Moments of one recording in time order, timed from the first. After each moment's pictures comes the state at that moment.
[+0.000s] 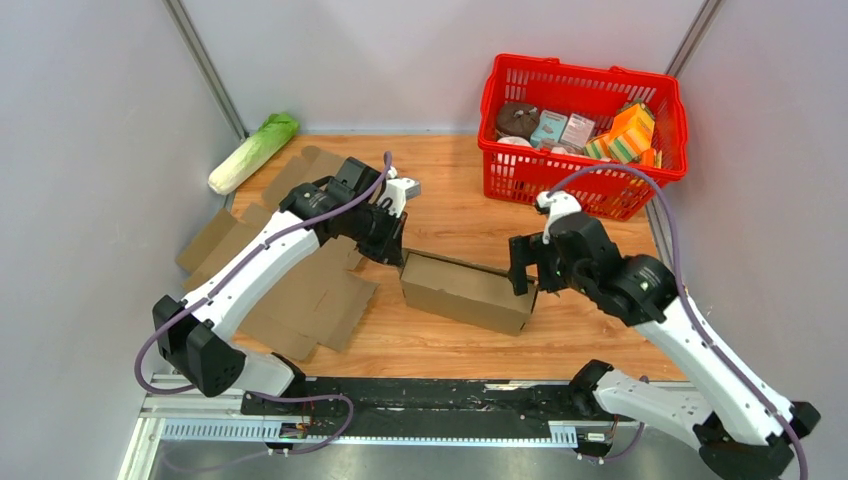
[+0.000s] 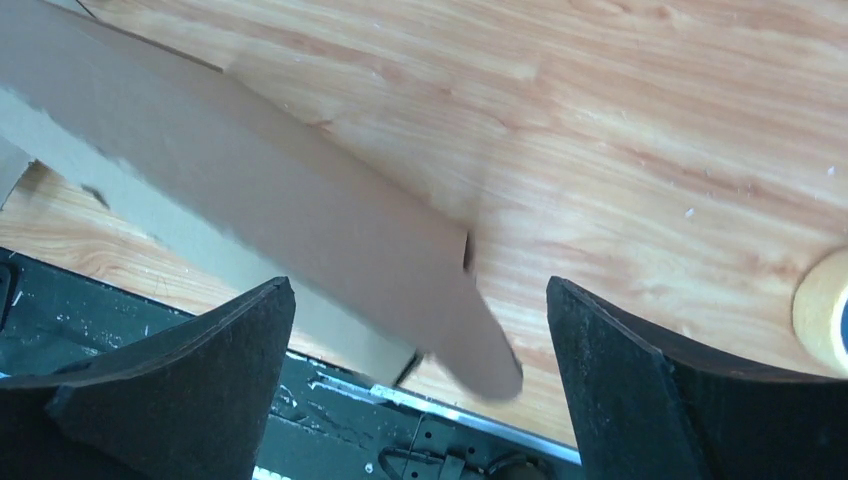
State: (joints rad) left arm -0.62 1.40 1.40 -1.00 0.40 -0.11; right arm 0.73 0.95 1.19 -1.03 0.21 0.33
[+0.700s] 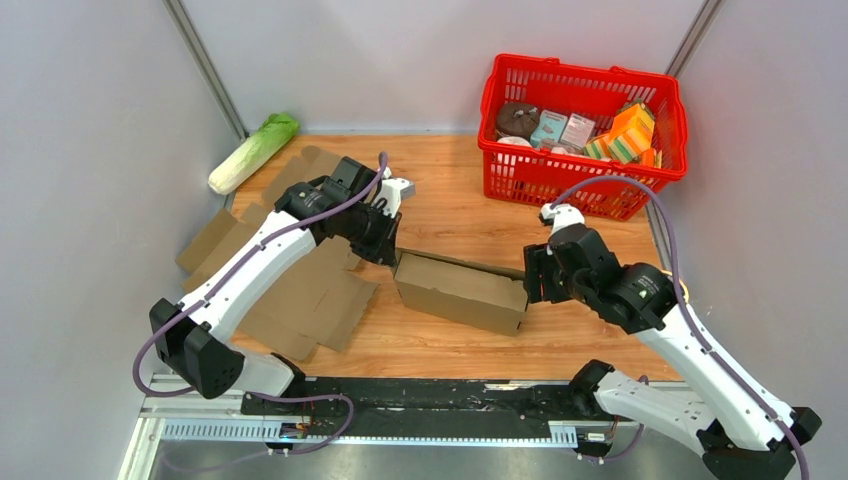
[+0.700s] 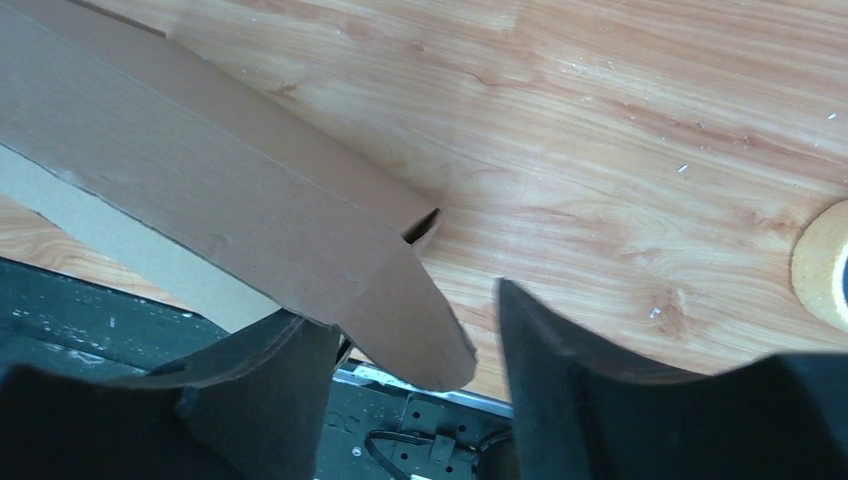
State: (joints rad) left arm -0.59 1.39 1.41 -1.05 0.36 -0.09; right arm 0.72 0.86 1.09 -1.07 0.26 0.39
